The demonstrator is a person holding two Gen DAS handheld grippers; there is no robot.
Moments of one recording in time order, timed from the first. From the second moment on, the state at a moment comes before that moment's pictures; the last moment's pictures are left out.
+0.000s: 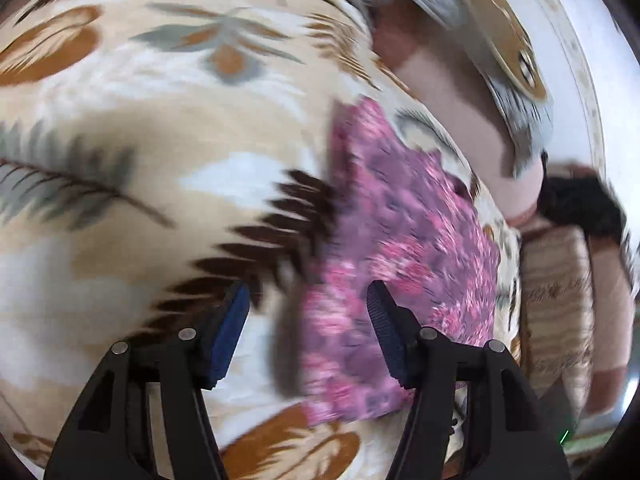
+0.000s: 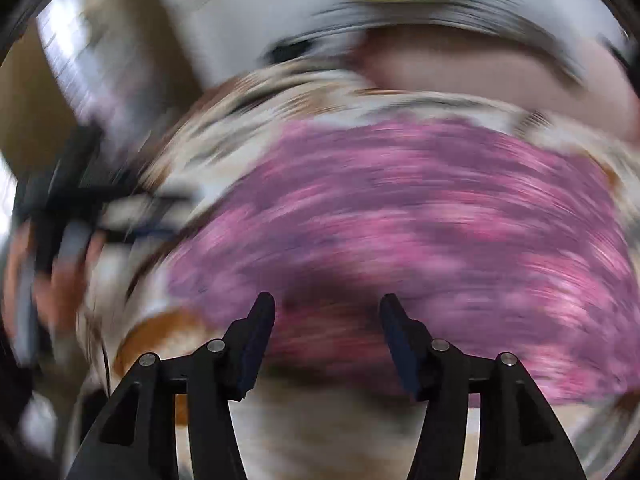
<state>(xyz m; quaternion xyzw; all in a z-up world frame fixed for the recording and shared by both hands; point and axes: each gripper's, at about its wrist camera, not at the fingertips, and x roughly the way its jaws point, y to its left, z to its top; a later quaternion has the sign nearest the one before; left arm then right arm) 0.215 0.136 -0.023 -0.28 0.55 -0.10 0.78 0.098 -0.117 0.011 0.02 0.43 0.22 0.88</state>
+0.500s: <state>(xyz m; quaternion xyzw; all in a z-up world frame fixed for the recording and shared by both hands) 0.219 0.179 -0.027 -0.31 0.57 -0.10 0.76 0.137 0.013 -0.021 -0.19 0.37 0.17 0.89</state>
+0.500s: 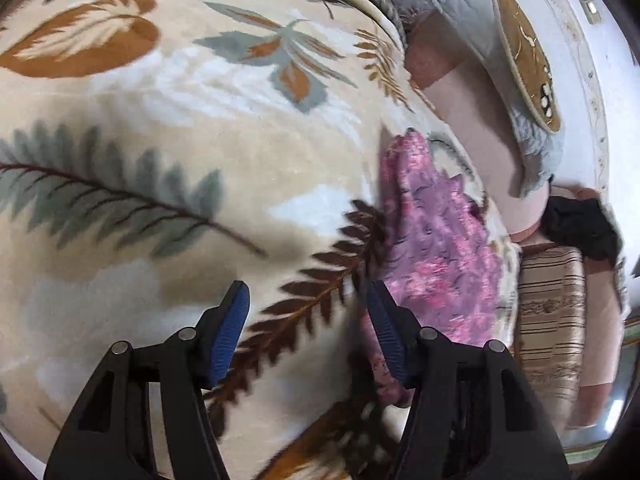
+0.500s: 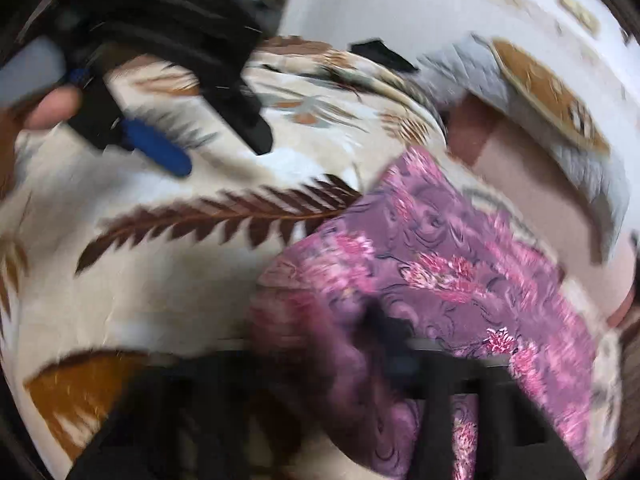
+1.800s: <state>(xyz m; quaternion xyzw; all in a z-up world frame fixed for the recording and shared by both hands) 0.295 -0.078 0.080 -0.15 0.56 -0.23 0.78 0.091 -0.212 0.071 0.18 0.28 0.14 0.93</state>
